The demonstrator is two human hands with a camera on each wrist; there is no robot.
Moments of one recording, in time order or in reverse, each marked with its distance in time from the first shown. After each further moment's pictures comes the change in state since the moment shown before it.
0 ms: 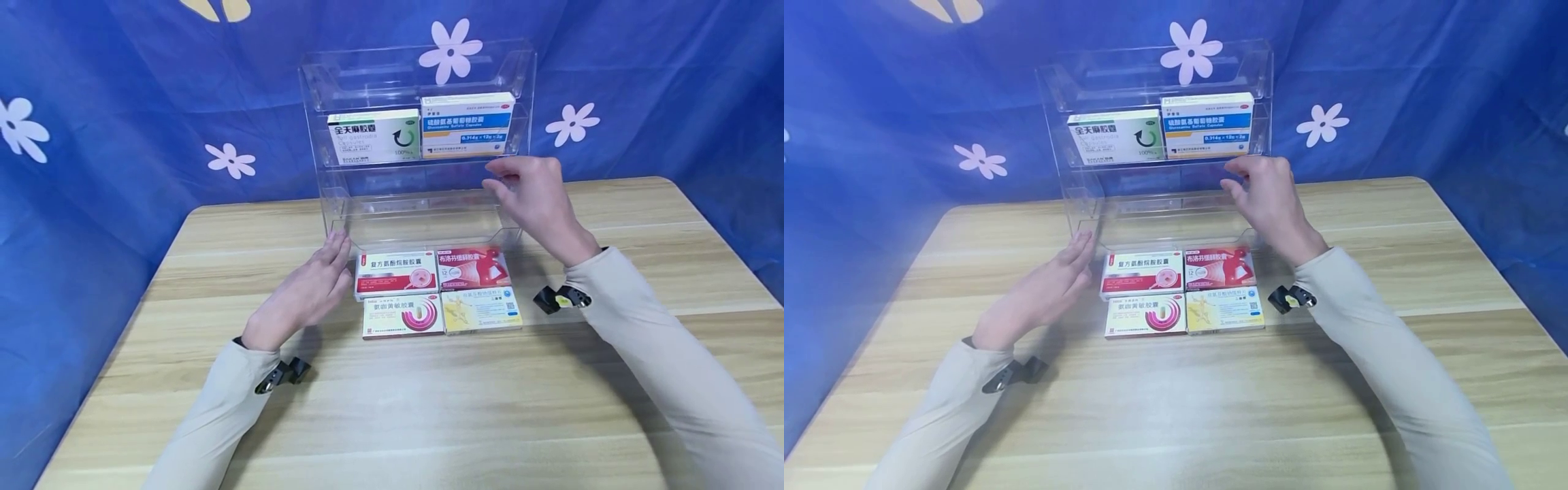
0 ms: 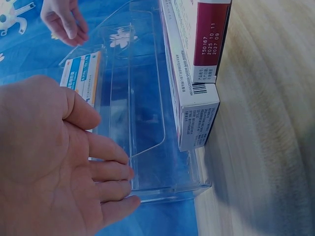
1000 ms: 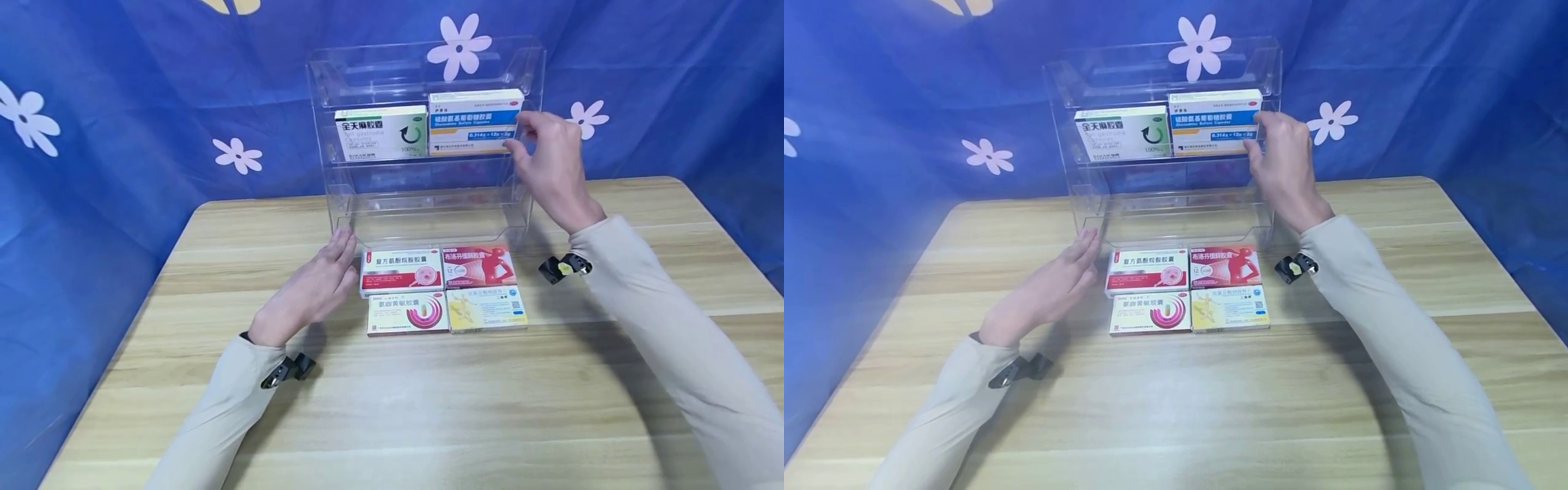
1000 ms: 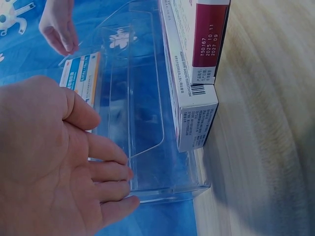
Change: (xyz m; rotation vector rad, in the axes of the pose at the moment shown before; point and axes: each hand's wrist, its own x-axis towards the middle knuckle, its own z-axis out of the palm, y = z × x) left_hand -0.003 0.002 0.000 -0.005 -0.001 -0.001; right_hand 0.034 0.008 -0.005 -0.031 0.177 0.060
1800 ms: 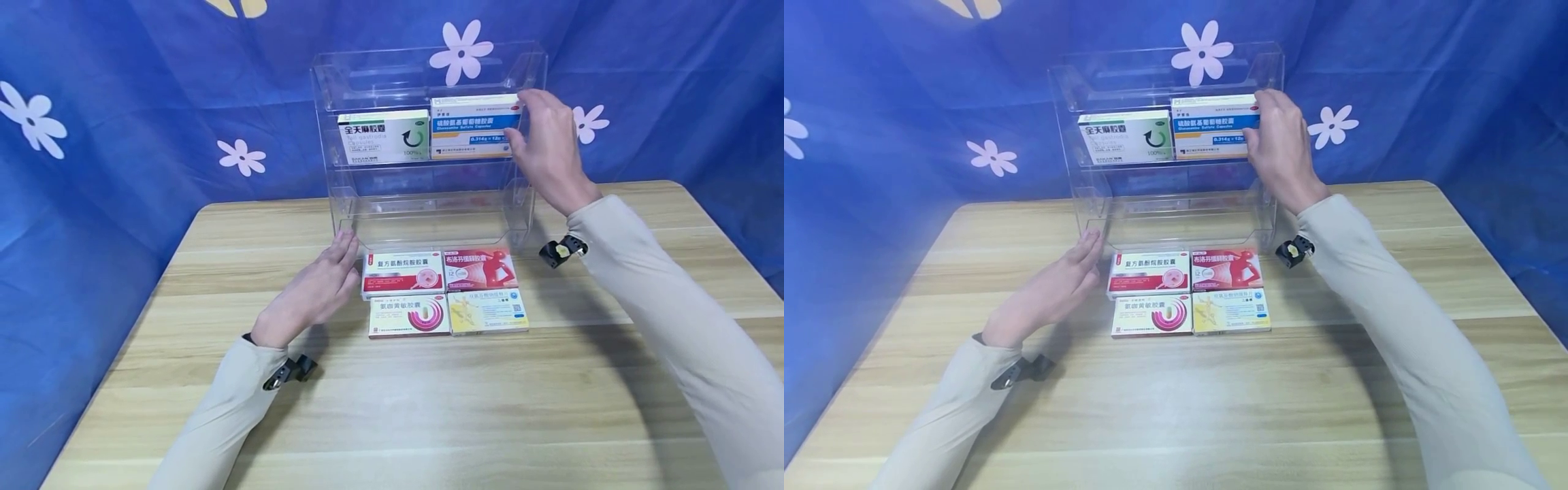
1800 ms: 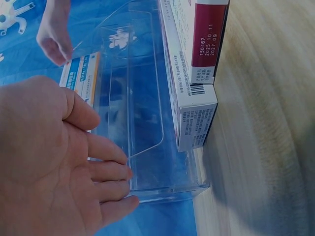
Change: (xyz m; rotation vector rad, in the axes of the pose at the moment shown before) left_hand 0.000 0.001 -0.001 -0.001 -0.008 -0.004; right_hand 0.026 -0.002 -0.001 -0.076 -0.050 -0.019
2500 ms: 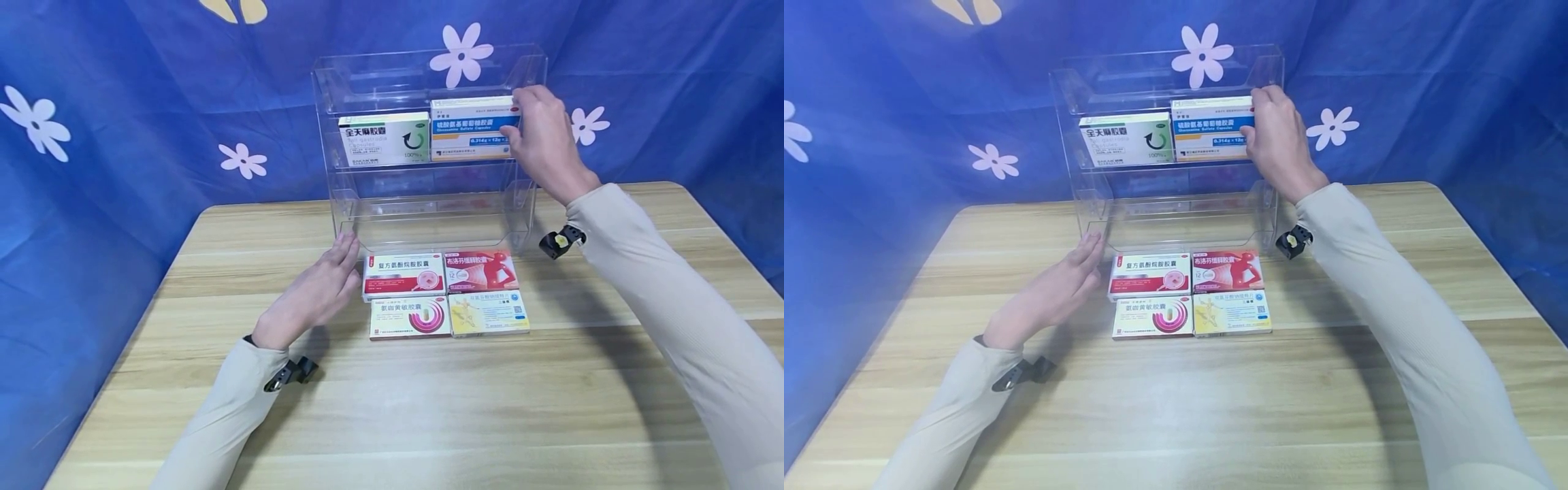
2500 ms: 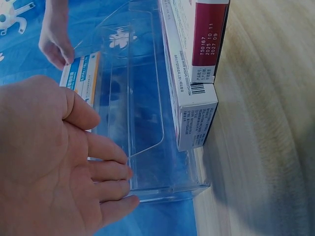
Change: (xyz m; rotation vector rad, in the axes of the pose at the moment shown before) left_hand 0.000 0.000 0.001 0.017 -0.004 0.000; right_hand 0.011 0.001 0.000 -0.057 -0.118 -0.002
